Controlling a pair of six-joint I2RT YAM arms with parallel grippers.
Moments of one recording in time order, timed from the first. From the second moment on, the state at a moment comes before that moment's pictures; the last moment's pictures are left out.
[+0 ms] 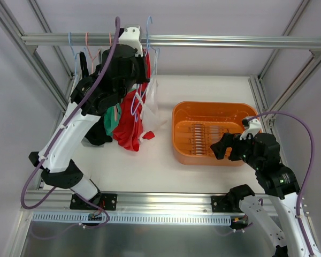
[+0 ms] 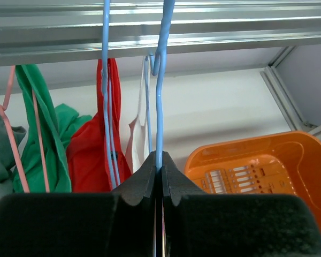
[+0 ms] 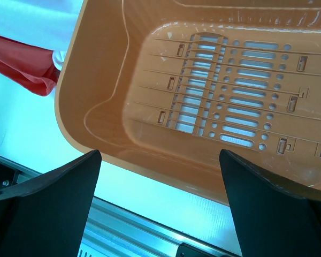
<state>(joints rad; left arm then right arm) -0.80 1.58 2.21 -0.91 -0.51 -0.28 0.33 0.50 0.87 -0.87 -0.14 0.30</state>
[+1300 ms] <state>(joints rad) -0.92 0.63 1.27 -0.88 -0.08 -0.48 0.86 0.93 1.02 -0.40 -0.32 0.33</state>
